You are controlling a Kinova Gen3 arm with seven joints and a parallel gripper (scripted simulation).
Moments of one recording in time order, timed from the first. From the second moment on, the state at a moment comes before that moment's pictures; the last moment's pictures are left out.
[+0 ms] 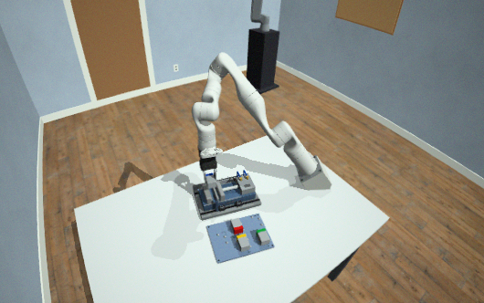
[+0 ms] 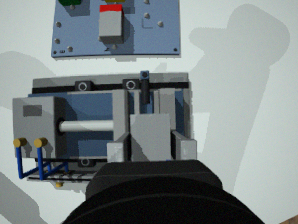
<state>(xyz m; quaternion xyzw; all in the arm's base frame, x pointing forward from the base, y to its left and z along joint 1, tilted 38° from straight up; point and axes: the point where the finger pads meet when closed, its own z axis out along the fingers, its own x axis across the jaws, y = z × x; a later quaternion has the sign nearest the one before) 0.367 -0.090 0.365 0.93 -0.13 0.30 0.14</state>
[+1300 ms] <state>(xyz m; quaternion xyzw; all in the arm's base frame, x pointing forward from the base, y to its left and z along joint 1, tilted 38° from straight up) 0.365 -0.083 0.360 0.93 -0.13 0.30 0.14</state>
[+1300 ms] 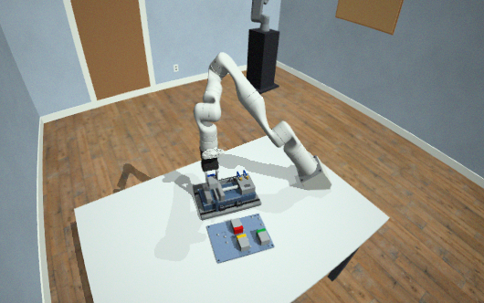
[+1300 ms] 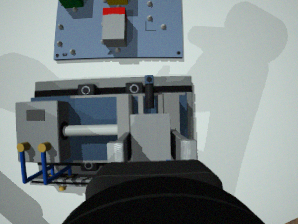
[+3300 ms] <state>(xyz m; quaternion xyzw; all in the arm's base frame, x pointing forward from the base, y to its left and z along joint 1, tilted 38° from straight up) 0.380 -0.091 0.335 0.93 -0.13 0.30 0.14</state>
